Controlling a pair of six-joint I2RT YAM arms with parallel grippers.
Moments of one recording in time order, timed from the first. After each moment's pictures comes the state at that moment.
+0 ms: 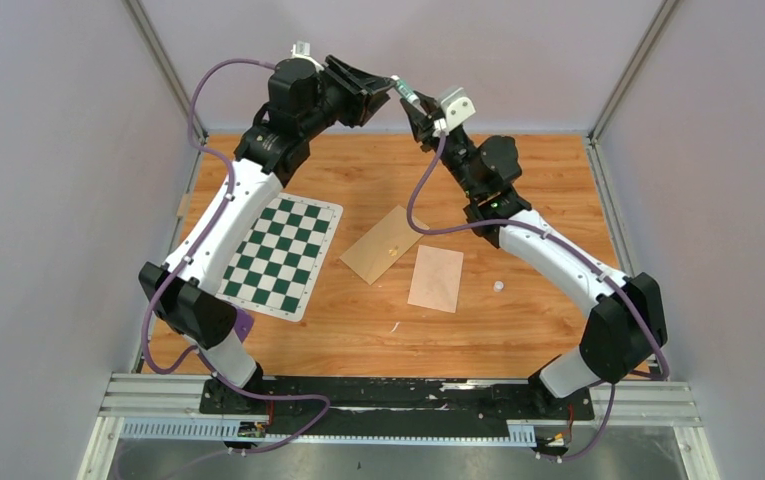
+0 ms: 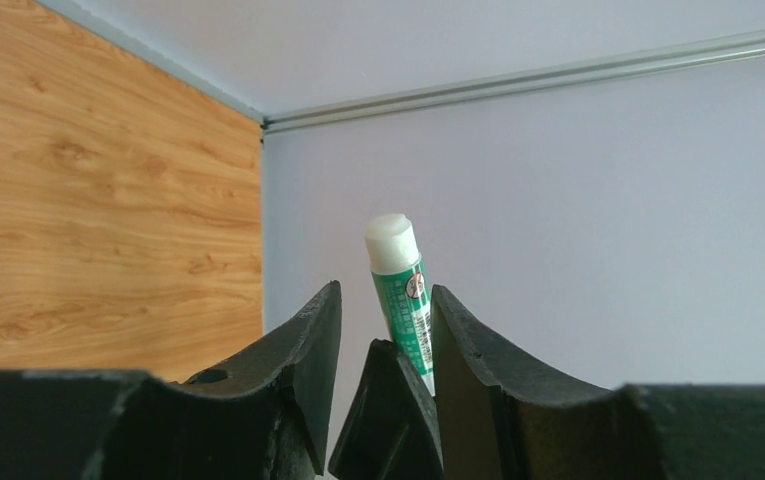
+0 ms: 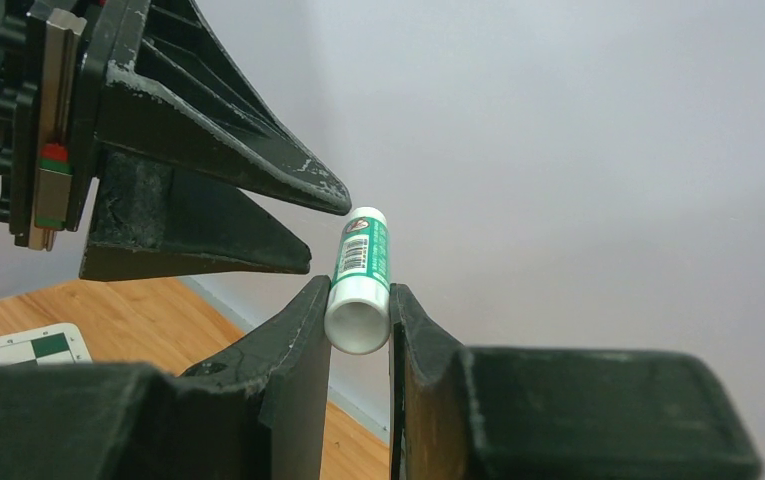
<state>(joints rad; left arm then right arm) -0.48 1.67 1.89 -0.32 0.12 -1.28 0.58 1.51 1.27 0.67 -0.08 -0.28</state>
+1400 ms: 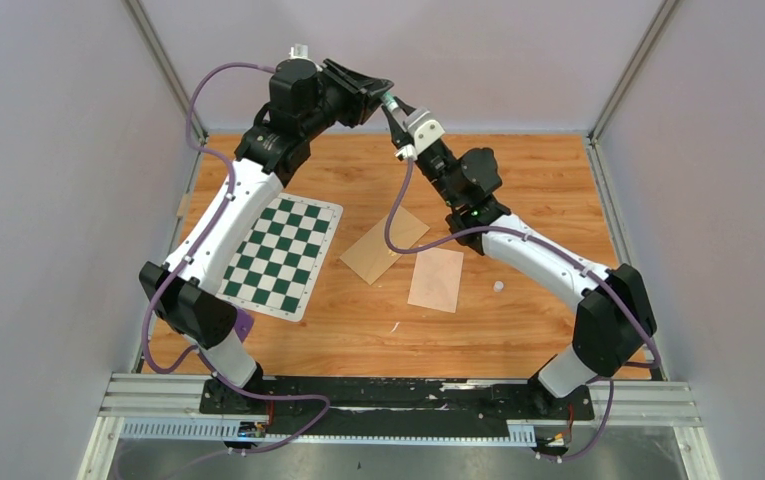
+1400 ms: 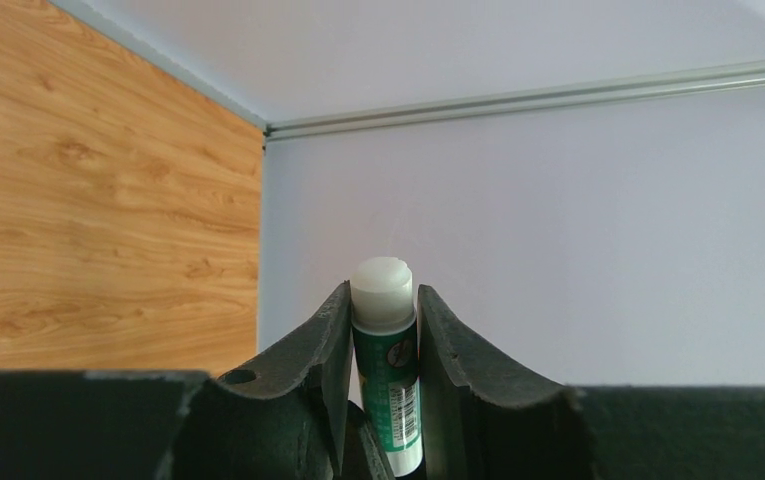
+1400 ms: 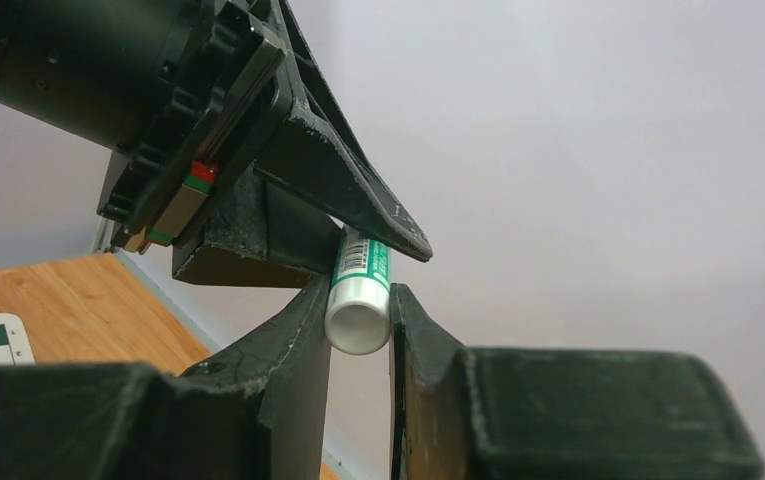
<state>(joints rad) -0.49 1.67 1.89 -0.33 0.10 -1.31 0.67 1.56 1.25 0.78 -0.05 -0.50</state>
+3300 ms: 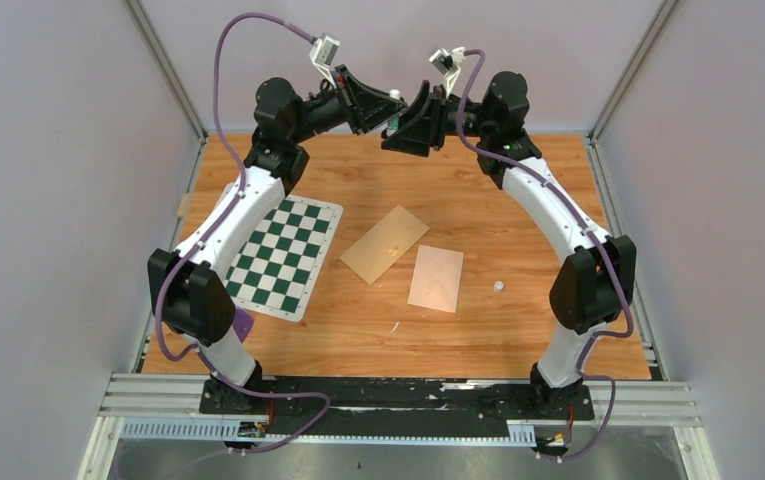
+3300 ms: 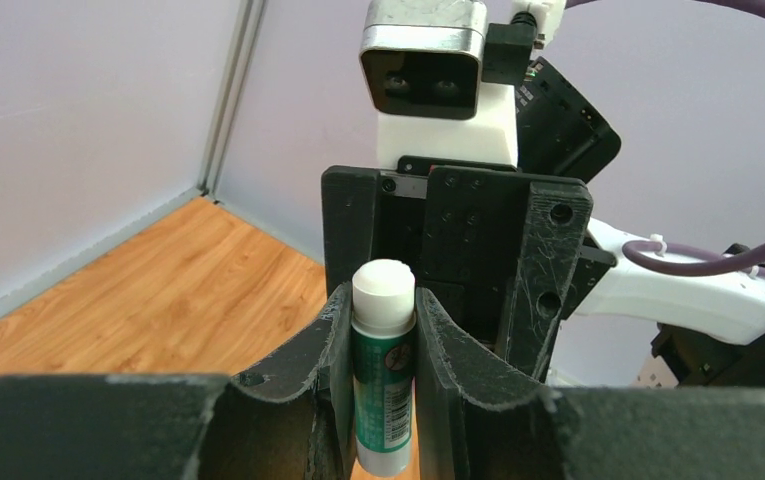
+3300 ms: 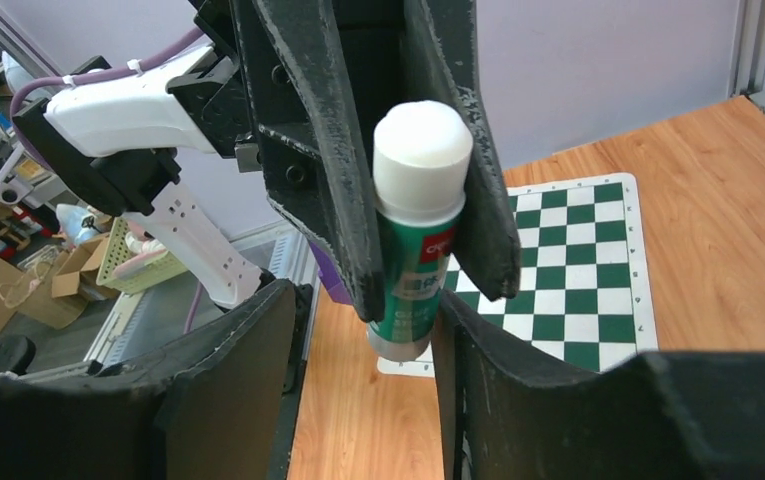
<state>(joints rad) -0.40 1.67 1.62 0.41 0.79 -0.68 0.36 1.79 1.70 0.36 -1.19 0.66</state>
